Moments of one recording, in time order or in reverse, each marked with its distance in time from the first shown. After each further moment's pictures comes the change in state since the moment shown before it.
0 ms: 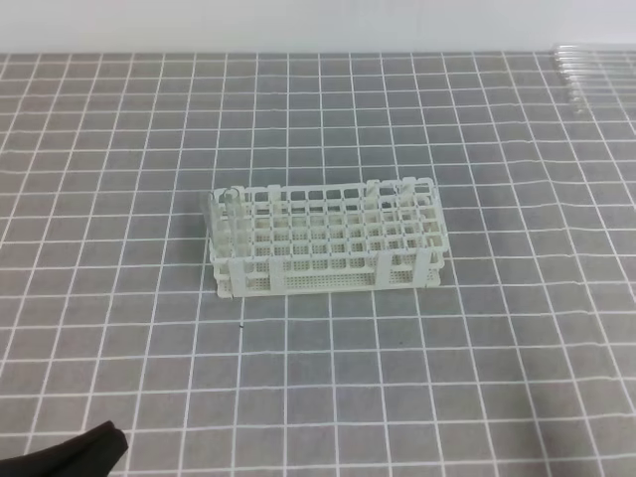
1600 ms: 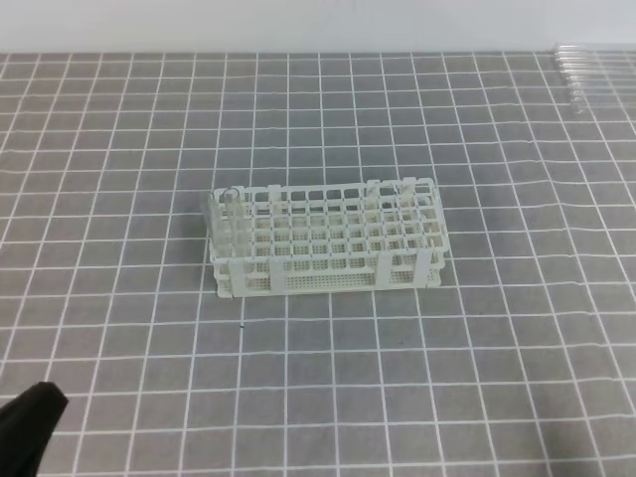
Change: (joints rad) left arm 0.000 0.001 -0.015 -0.037 0.168 -0.285; right arm 0.008 0.000 0.000 0.274 0.216 -0.254
